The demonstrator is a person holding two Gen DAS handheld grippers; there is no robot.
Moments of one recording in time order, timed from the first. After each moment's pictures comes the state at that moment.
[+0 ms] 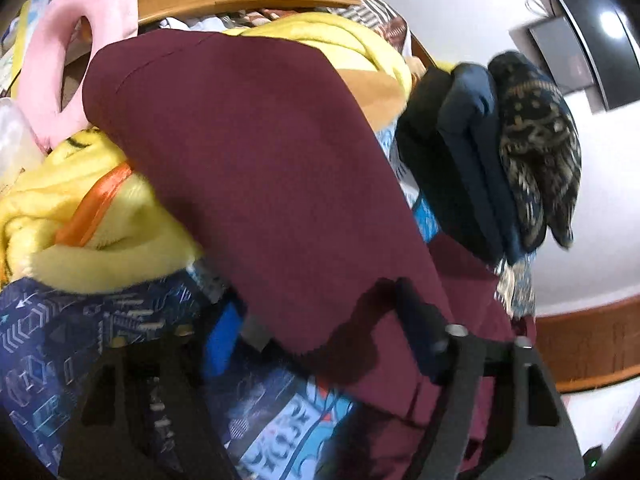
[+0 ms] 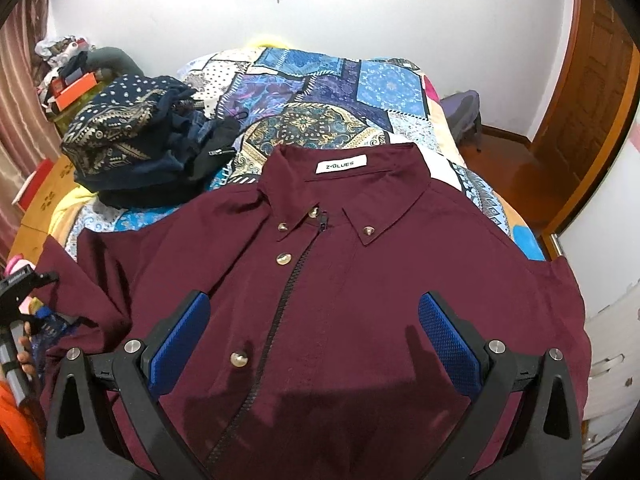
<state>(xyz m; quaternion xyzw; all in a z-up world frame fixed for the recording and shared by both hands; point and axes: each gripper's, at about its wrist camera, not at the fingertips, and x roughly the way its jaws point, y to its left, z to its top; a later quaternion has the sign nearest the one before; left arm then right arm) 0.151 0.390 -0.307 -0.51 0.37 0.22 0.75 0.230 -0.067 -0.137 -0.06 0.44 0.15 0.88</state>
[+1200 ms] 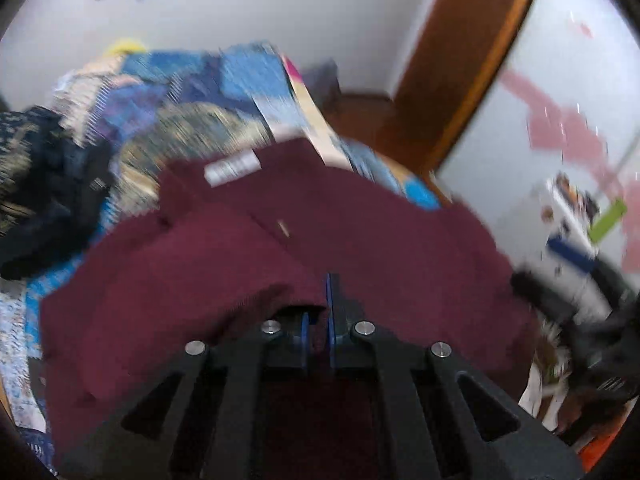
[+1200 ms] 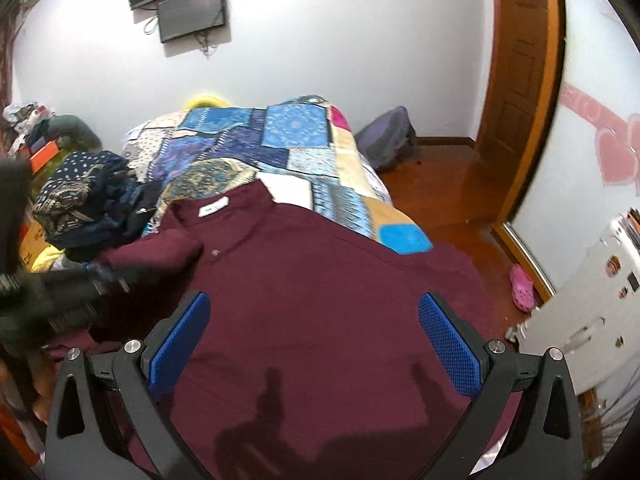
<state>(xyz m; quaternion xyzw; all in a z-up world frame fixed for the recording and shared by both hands) 0.319 -0.029 -0.164 -0.05 0.45 -0.16 0.87 0.210 -0.211 -0.104 0.01 0.38 0.07 0.92</state>
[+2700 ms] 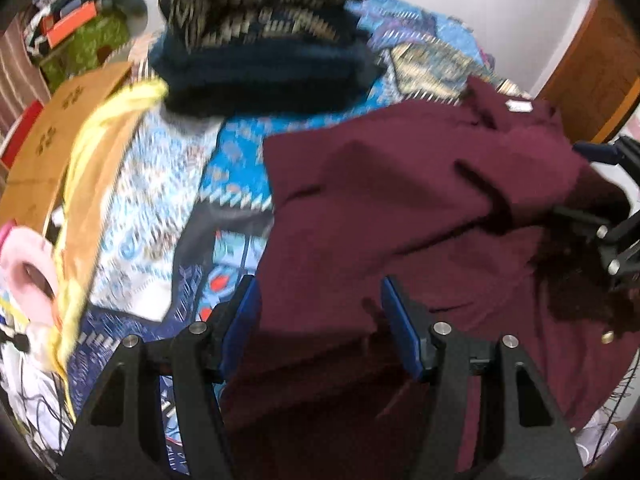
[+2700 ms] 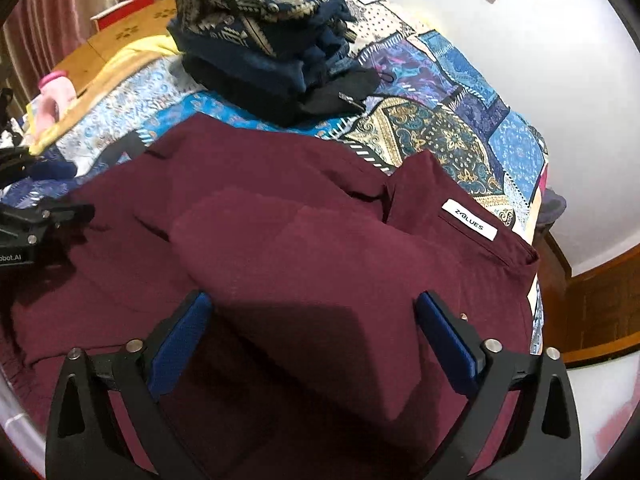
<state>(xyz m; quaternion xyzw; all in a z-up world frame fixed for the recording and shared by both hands) 0.203 0.204 -0.254 -0.12 0.52 0.07 0.84 0.252 0.028 -0.177 -0.32 0.44 0.31 0.77</state>
